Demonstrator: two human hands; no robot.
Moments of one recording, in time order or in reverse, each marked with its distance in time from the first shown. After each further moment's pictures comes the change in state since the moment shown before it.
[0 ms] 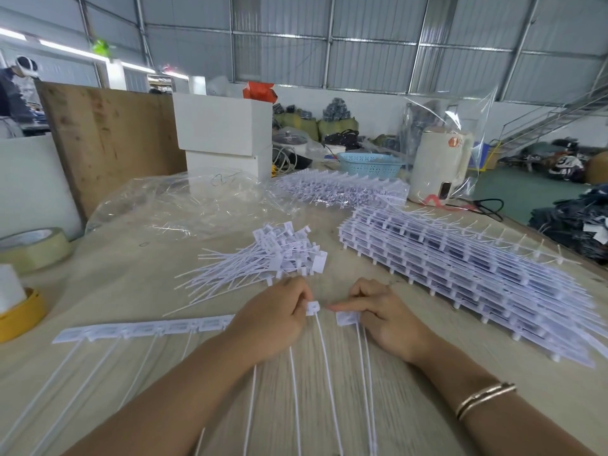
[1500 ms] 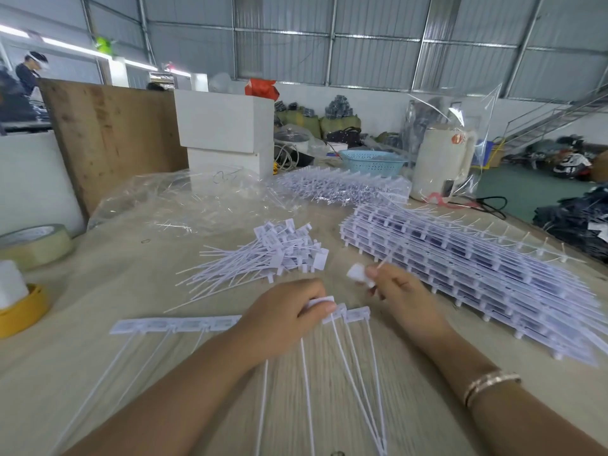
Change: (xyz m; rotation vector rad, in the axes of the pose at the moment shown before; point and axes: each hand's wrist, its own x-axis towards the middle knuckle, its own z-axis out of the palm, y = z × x) left_hand -0.001 0.007 0.000 -0.108 -0.006 0.187; right_hand 0.001 0.001 -0.010 0.493 0.300 0.216
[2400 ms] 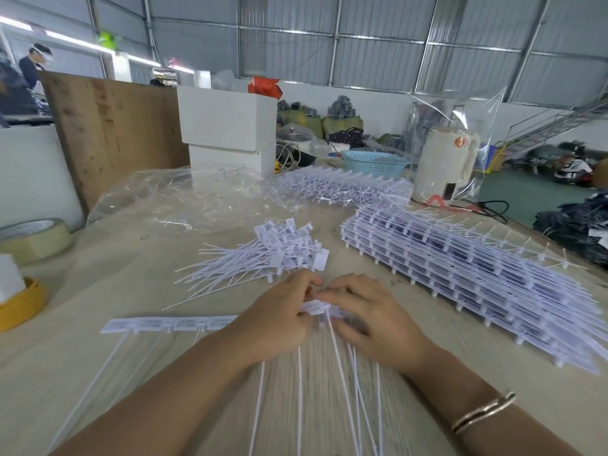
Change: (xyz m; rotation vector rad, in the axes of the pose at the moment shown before) left_hand -0.002 0.002 -0.003 -0.078 -0.106 -0.222; right_hand -0.013 -0.014 0.022 -0.676 -0.196 -0.603
